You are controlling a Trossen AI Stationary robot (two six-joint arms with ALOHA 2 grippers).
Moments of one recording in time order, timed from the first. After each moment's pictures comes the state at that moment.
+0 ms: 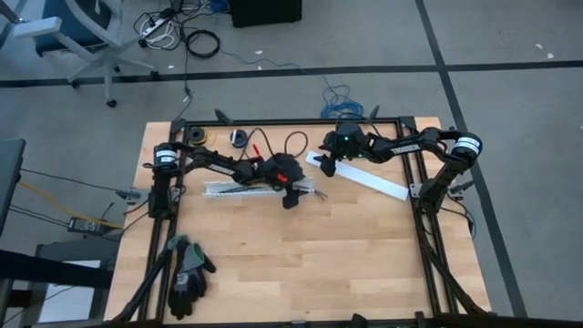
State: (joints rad) left arm 0.21 1.96 1.01 0.35 0.13 0.07; right arm -0.55 1.65 0.68 0.36 -0.18 0.00
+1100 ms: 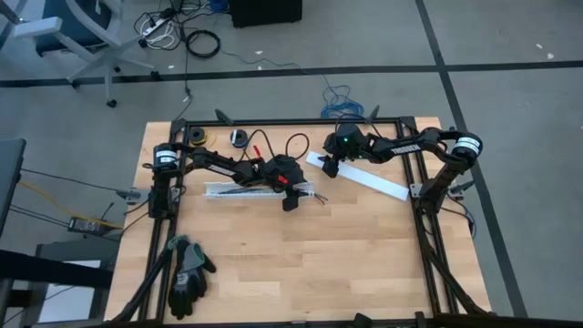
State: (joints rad) left arm 0.21 1.97 1.01 0.32 0.14 0.07; right arm -0.55 1.65 0.68 0.29 -0.09 -0.08
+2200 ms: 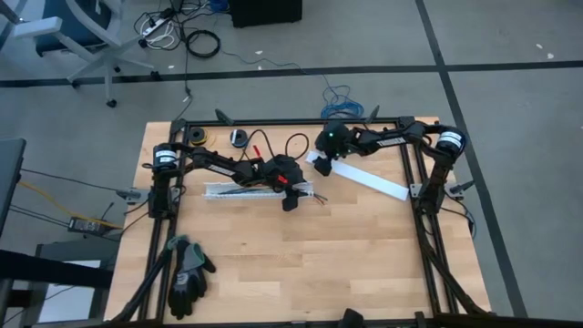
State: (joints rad) left arm 0.21 1.97 1.01 0.31 0.14 0.07; right arm -0.55 1.80 0.89 0.04 -0.13 -0.04
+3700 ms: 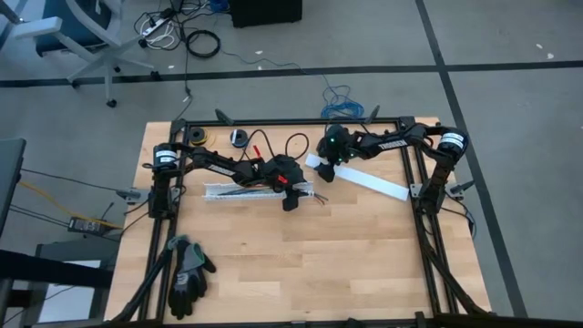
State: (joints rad) left arm 0.21 1.97 1.01 0.32 0.14 0.05; right arm -0.52 1.80 0.84 -0.01 -0.19 -0.09
